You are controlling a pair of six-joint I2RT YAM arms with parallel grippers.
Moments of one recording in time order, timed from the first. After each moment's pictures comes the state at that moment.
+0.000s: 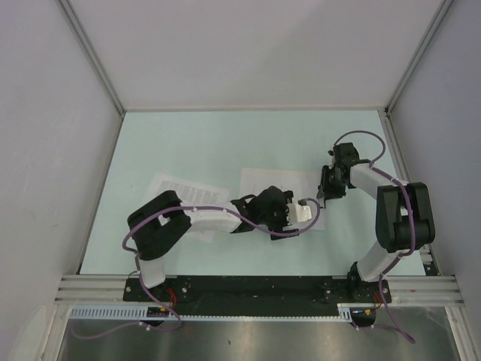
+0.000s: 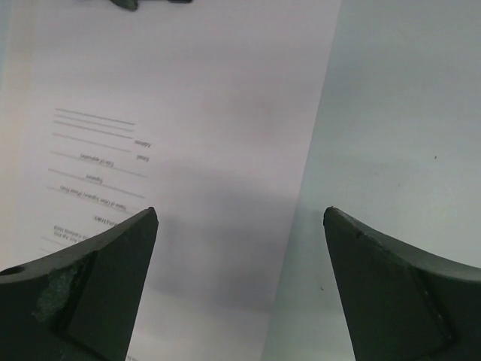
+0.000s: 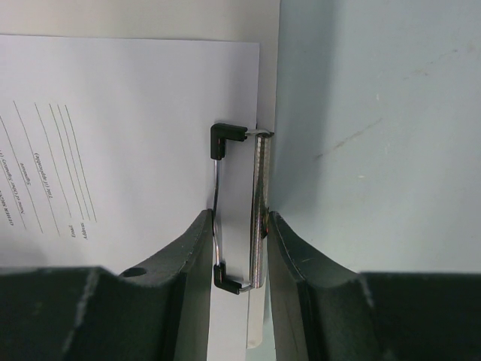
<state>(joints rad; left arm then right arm) -1.07 1.82 1.03 0.12 0.13 0.44 0.11 1.67 0.98 -0.48 -0.13 0.25</state>
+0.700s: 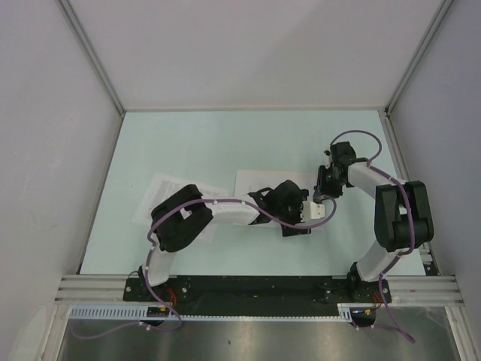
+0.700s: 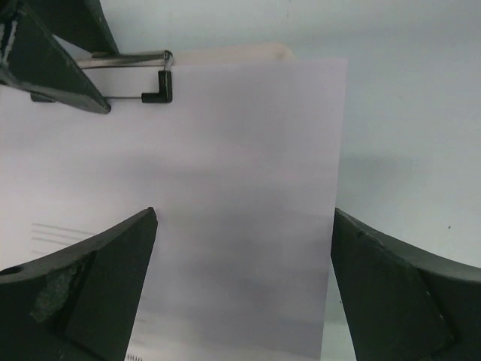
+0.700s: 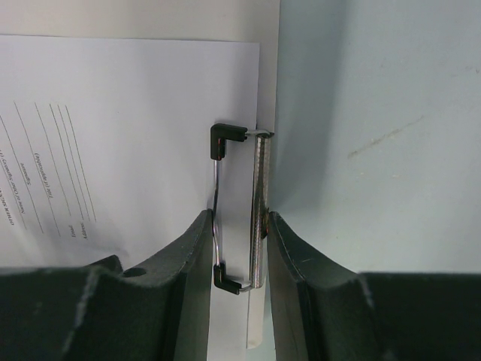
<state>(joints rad) -1.06 2.02 1.25 0.03 0.22 0.51 0.14 1.68 1.00 -0.50 -0.17 0.26</state>
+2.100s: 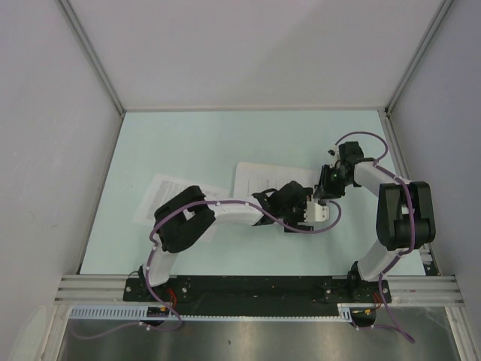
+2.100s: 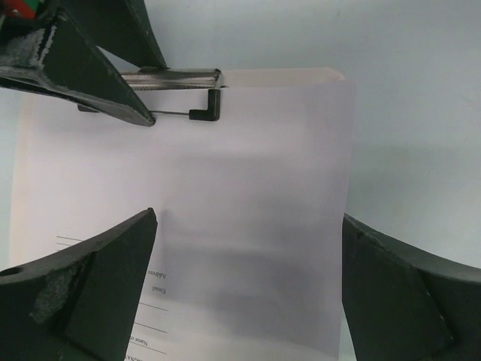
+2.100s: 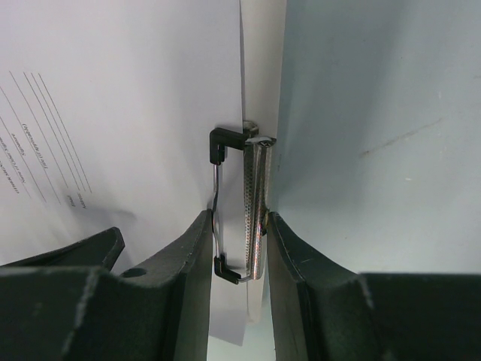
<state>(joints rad) -1.08 2.05 1.31 0.01 0.10 0.61 0.06 1.68 1.00 -0.51 -0.33 0.23</state>
